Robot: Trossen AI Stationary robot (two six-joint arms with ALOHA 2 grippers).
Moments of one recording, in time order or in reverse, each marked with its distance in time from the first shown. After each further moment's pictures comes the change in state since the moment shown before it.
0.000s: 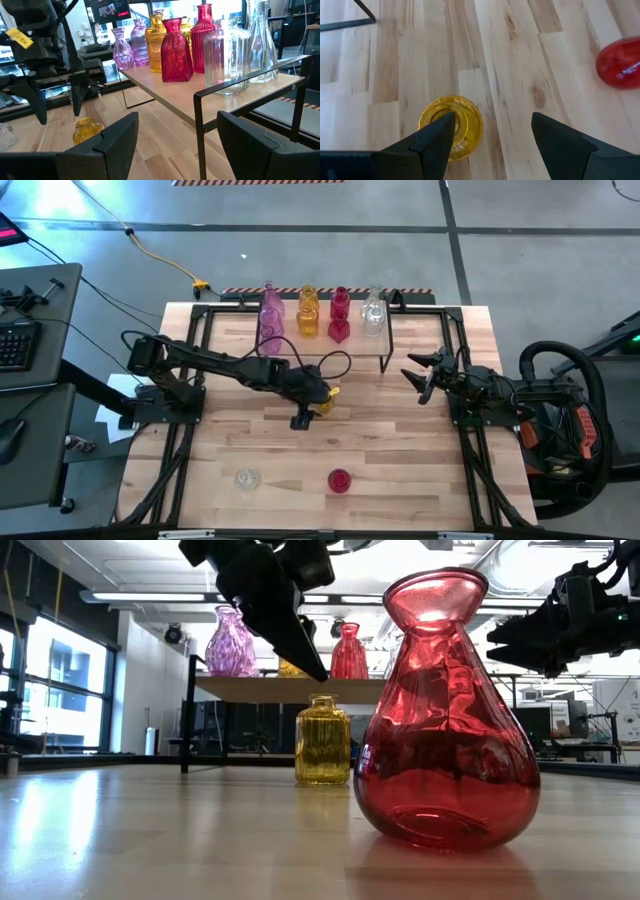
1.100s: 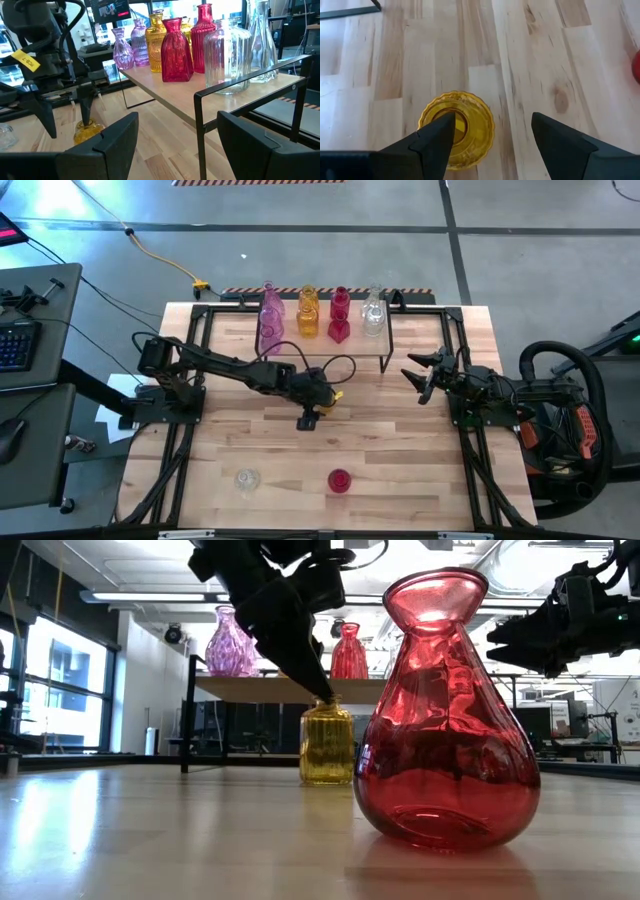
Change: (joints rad) left arm 0.000 0.084 0.003 0.041 -0.061 -0.029; right arm 0.000 0.001 0.000 0.000 0.000 0.000
